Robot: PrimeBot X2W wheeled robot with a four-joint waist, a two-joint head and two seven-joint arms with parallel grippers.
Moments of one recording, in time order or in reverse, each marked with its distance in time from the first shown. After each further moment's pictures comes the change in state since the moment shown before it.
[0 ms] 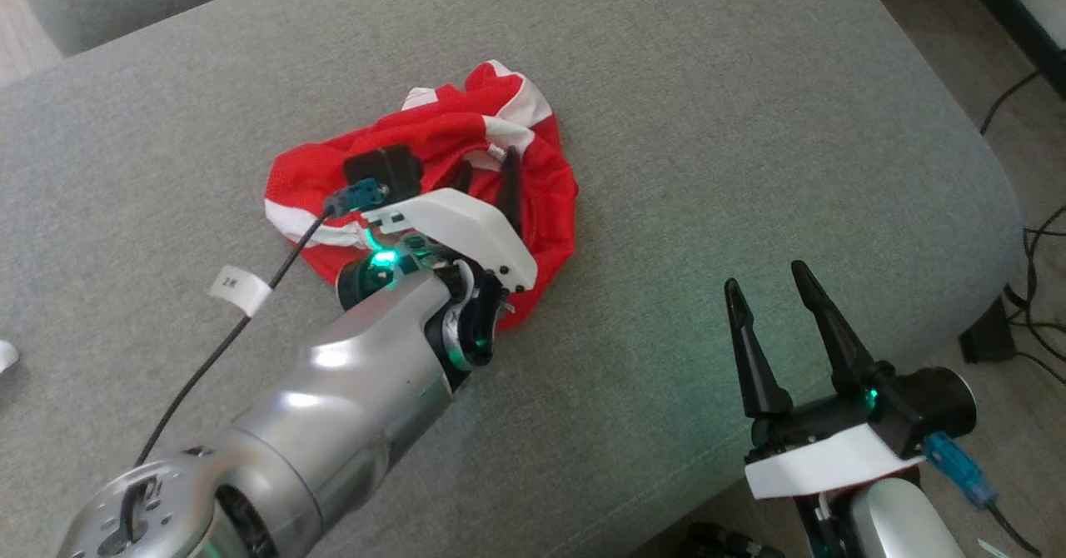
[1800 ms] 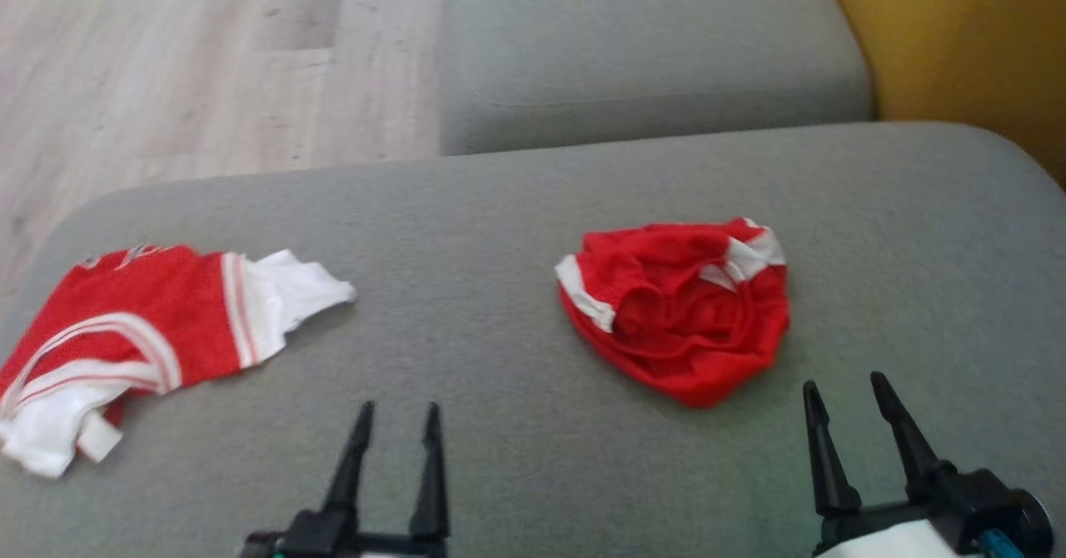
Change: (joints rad) left arm 1.053 0.010 0.850 -0.673 1.372 -0.057 -0.061; right arm 0.218 0.001 -0.155 -0.010 -0.054 0.000 0.000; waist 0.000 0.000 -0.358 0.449
